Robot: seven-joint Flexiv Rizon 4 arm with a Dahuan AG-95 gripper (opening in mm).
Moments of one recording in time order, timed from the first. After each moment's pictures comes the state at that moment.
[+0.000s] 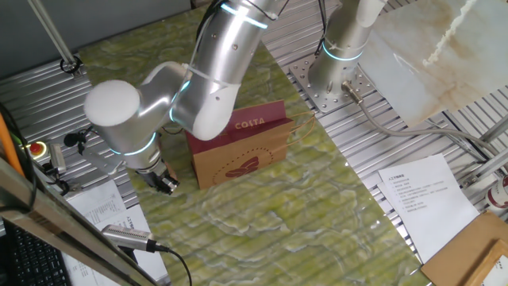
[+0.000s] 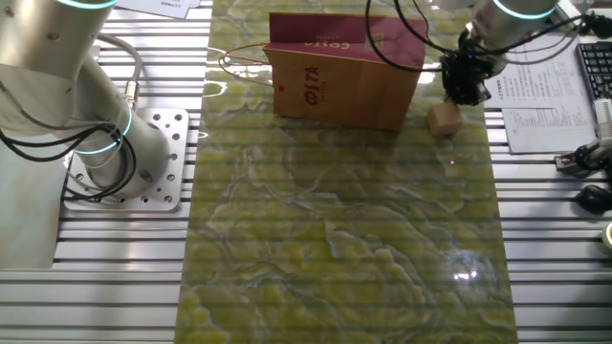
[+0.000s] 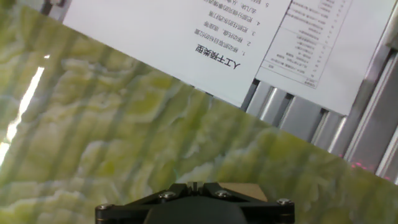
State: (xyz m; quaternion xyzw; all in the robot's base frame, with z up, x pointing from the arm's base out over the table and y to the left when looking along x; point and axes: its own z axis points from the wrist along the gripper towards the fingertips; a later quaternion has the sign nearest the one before) arm 0.658 0.122 0.021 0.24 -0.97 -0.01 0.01
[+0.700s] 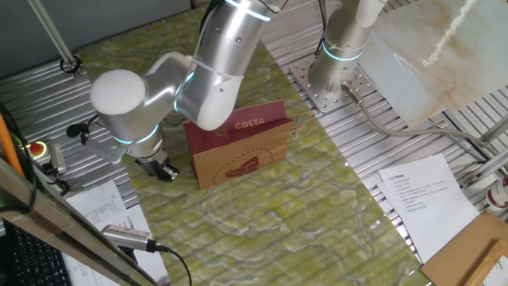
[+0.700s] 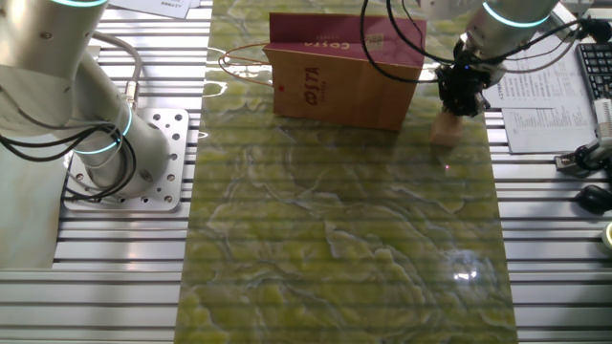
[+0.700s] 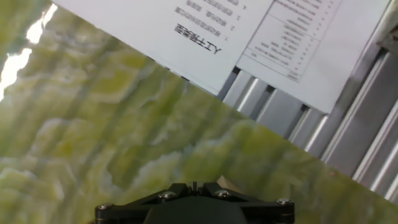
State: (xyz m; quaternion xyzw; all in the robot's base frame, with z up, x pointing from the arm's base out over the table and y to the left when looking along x) arm 0.645 0.086 0.026 0.27 -0.96 0.00 0.00
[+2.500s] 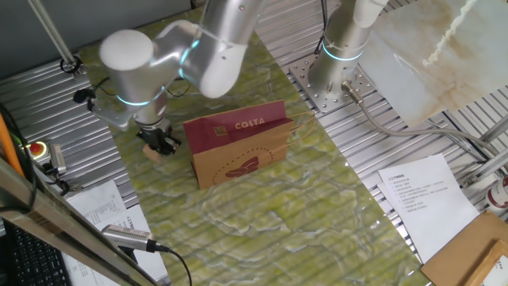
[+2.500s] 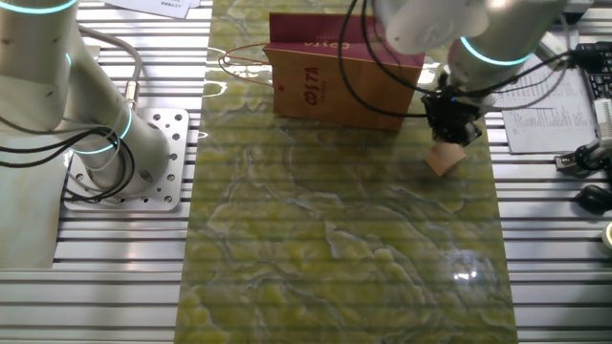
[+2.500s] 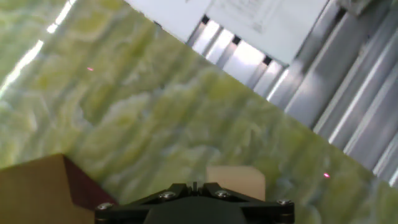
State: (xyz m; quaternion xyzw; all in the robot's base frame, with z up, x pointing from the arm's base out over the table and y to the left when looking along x) arm 0.631 0.037 0.050 0.30 -0.95 -0.02 -0.02
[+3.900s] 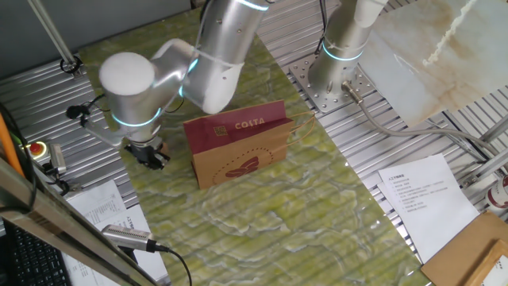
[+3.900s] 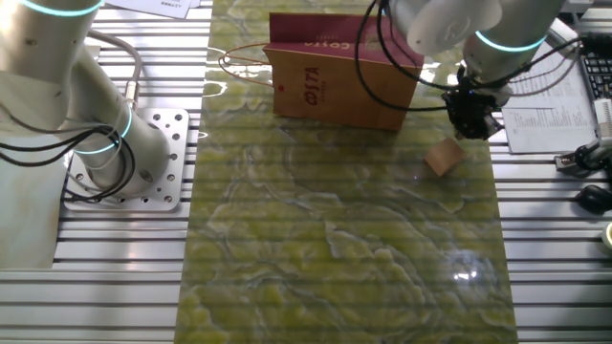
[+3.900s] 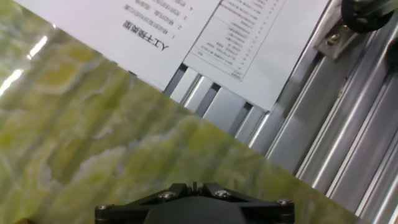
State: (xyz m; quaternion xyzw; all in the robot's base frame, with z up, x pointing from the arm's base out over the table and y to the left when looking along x) arm 0.657 0.035 0.024 0.29 -0.96 0.05 -0.05
